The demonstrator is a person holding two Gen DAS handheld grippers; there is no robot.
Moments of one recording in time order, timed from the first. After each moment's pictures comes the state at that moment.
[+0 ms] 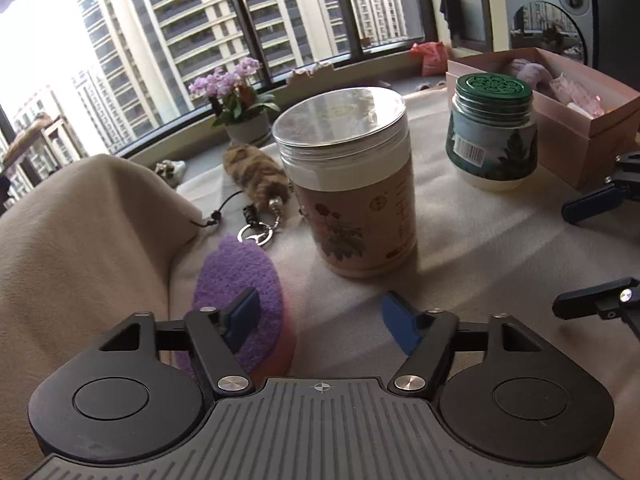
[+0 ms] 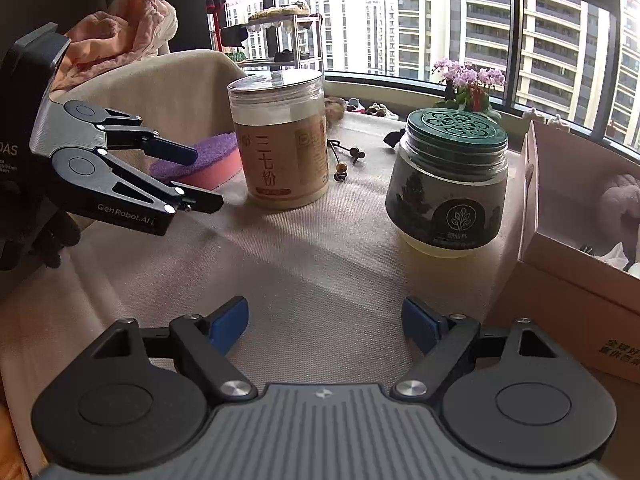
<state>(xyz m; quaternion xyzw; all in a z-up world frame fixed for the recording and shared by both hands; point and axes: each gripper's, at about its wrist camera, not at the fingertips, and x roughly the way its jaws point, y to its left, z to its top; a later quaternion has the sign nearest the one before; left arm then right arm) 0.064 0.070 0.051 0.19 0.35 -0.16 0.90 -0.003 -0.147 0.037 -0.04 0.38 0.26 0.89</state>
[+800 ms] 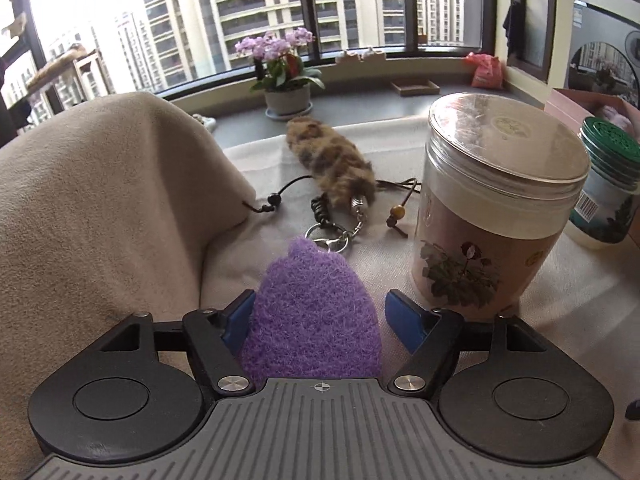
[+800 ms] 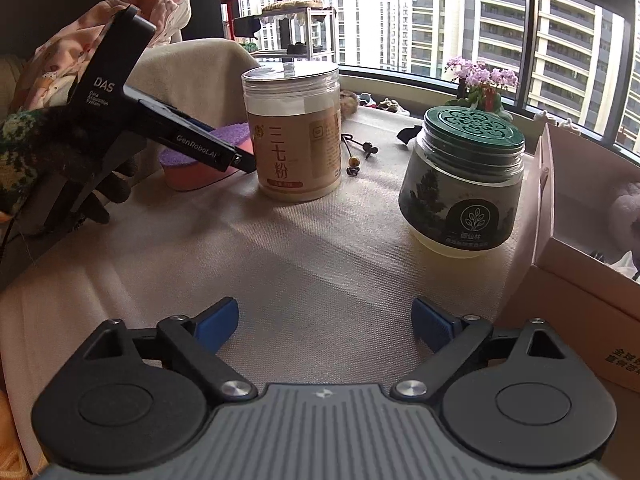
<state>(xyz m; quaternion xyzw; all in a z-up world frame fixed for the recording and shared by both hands) 0.126 0.106 0.039 0.10 0.38 -0.10 0.91 -0.001 -0.143 0.037 -0.06 0.38 0.28 0.88</state>
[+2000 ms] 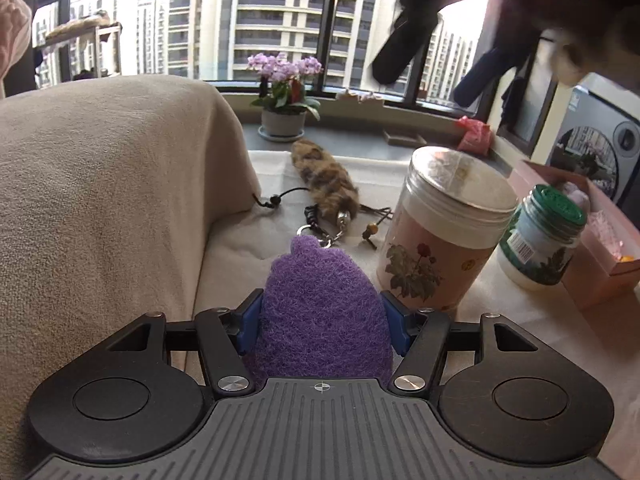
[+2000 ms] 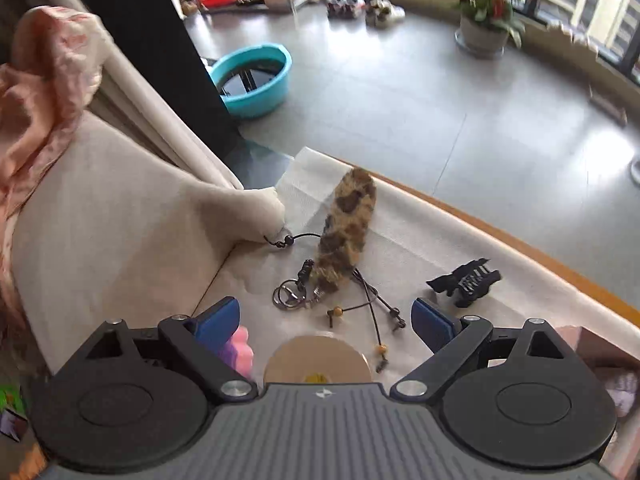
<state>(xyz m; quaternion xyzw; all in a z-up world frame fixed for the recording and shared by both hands) 0.079 0.138 0.057 -0.03 0.34 -0.12 0.93 0.254 0.003 0.169 -0.05 0.60 0.22 0.77</state>
